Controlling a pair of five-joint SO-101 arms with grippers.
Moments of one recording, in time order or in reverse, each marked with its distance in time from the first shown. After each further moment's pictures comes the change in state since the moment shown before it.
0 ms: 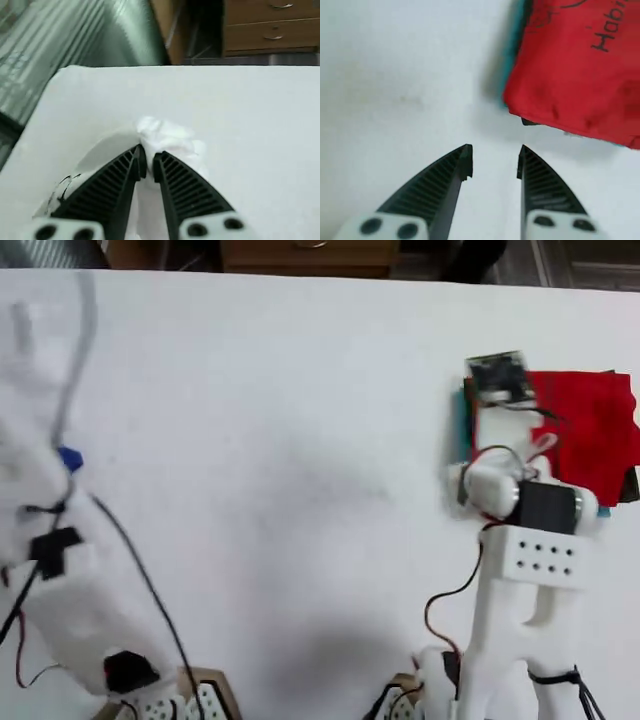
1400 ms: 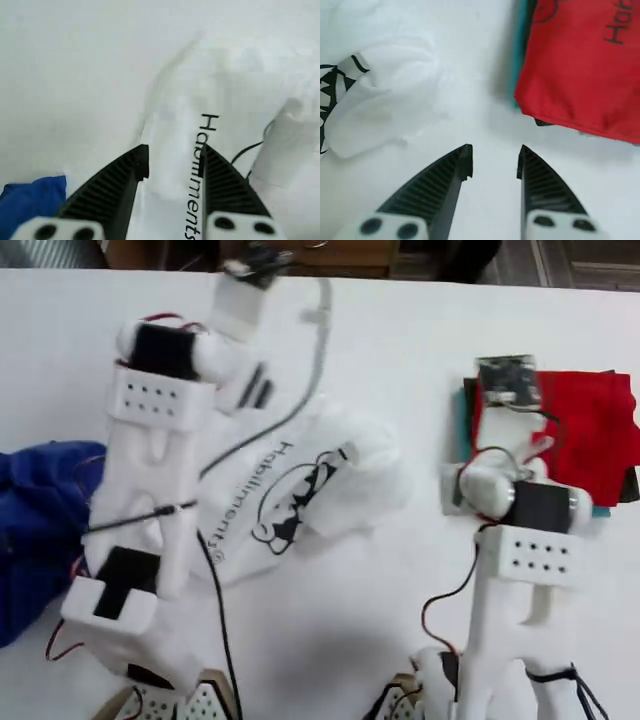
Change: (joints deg) left arm 26.3 -9.1 46.9 -6.9 1.7; right arm -6.5 0.0 3.3 -3.3 -2.8
